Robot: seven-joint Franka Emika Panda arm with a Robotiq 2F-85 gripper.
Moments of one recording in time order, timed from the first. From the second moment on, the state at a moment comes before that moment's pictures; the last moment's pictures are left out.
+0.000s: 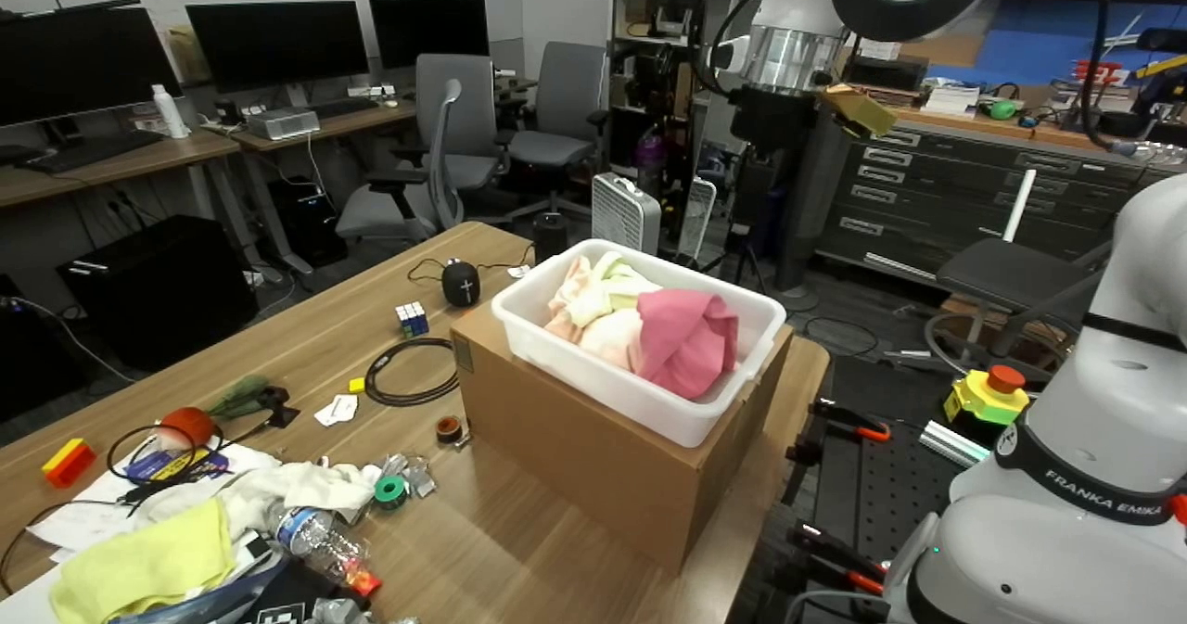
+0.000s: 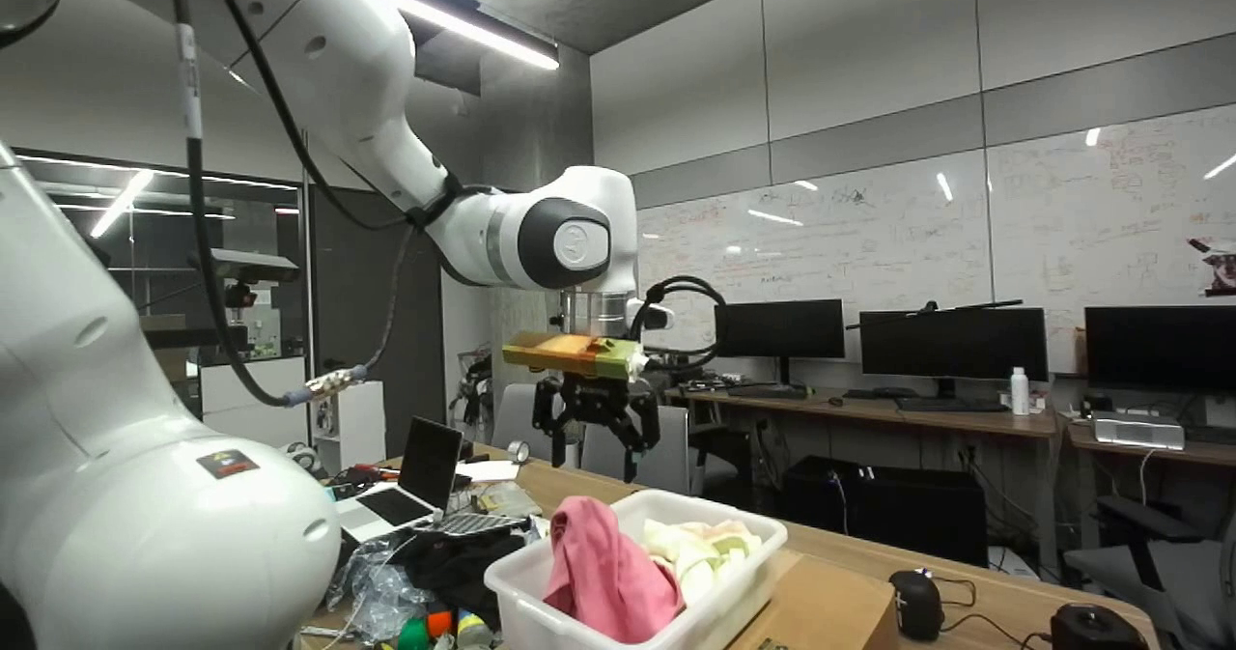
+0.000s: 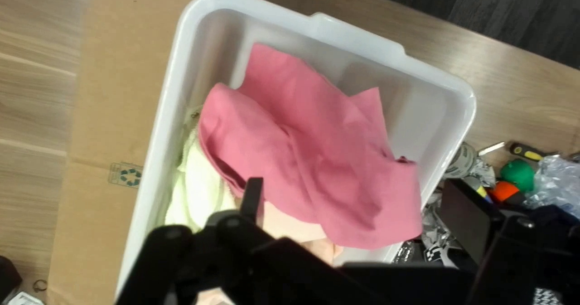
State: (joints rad) arm 0.04 -0.52 -0.16 -2.65 0.03 2.19 -0.33
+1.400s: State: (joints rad) arm 0.09 -0.18 -0.12 -2.48 0.24 2.16 -0.38
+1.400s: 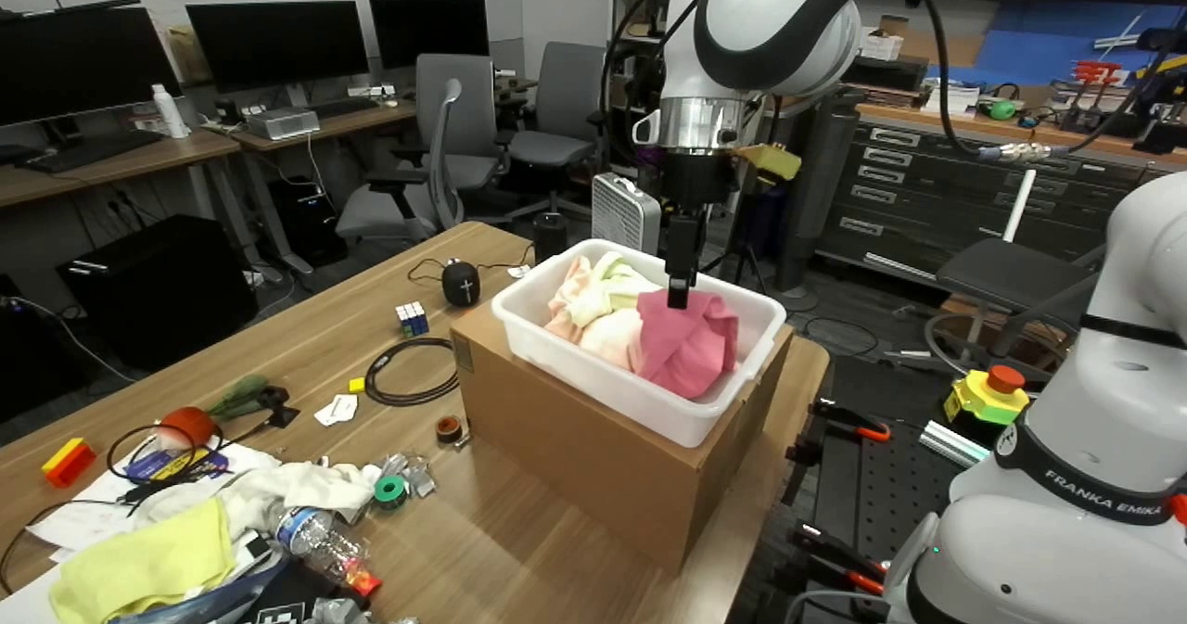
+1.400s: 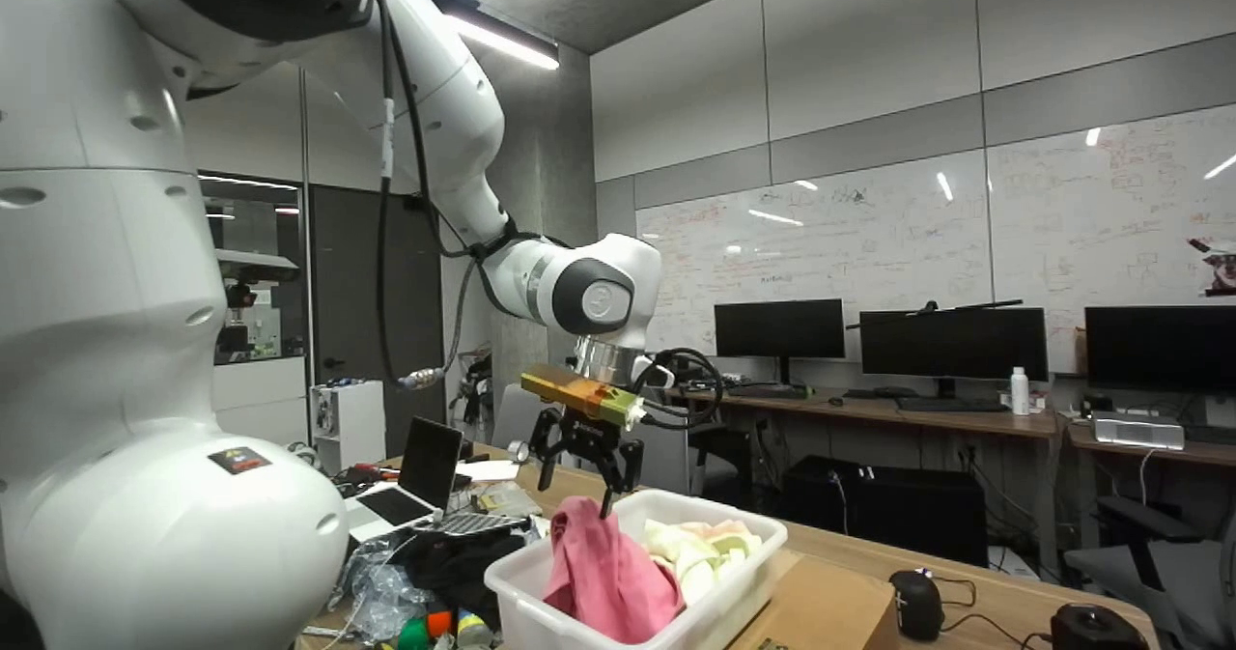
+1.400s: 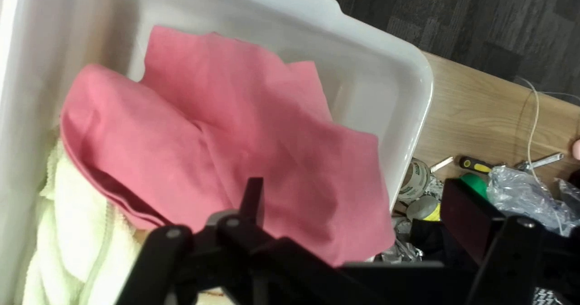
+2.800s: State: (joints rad) arm 0.04 -0.05 -0.10 -2.37 0.24 2.05 -0.34
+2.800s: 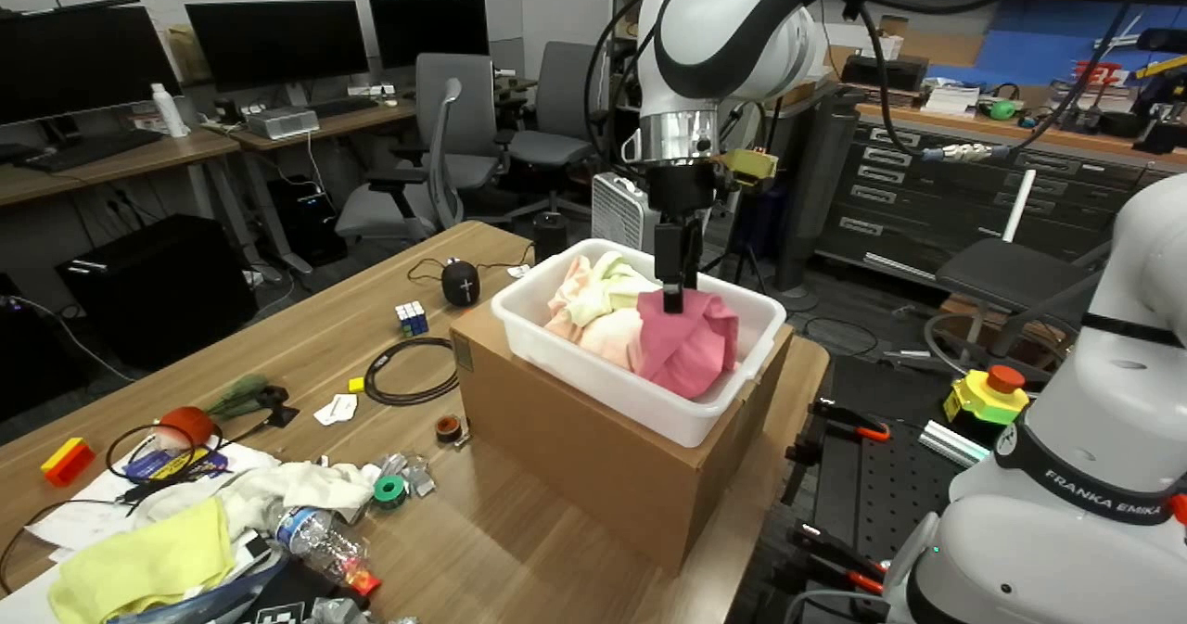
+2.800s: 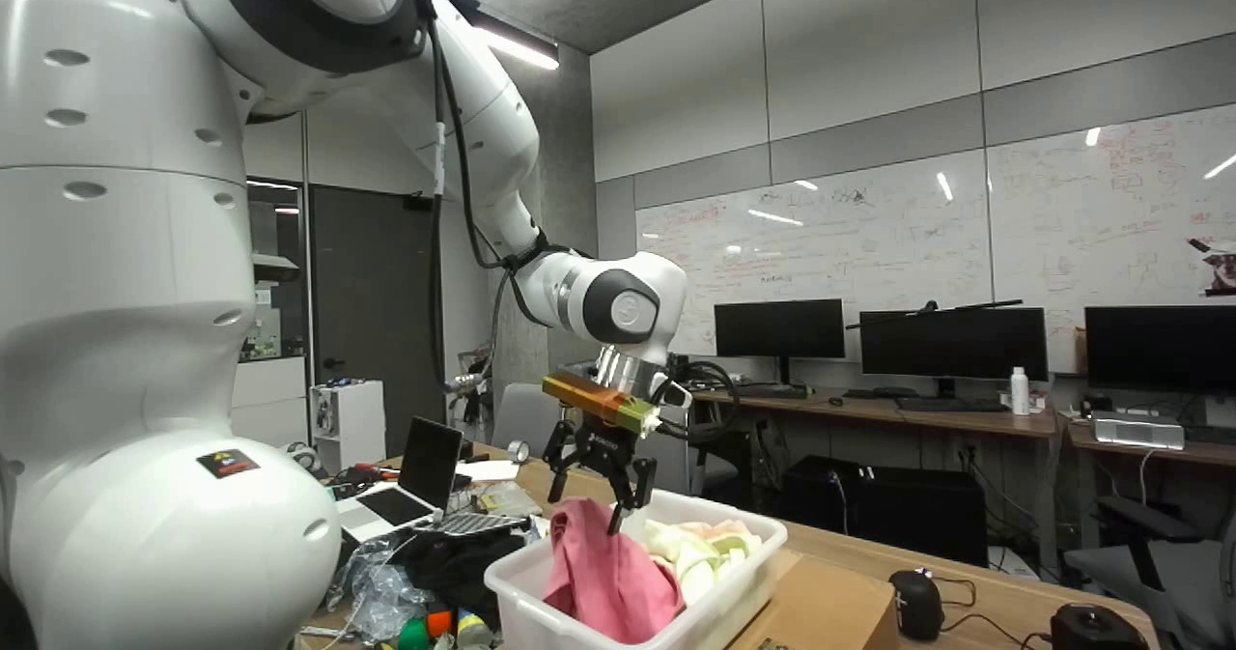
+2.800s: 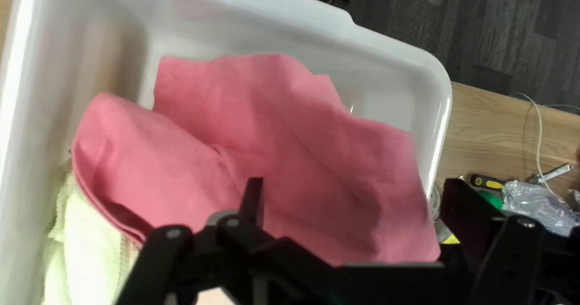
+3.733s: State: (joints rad) arm 0.03 0.00 -0.07 -2.37 0.24 2.07 -0.29
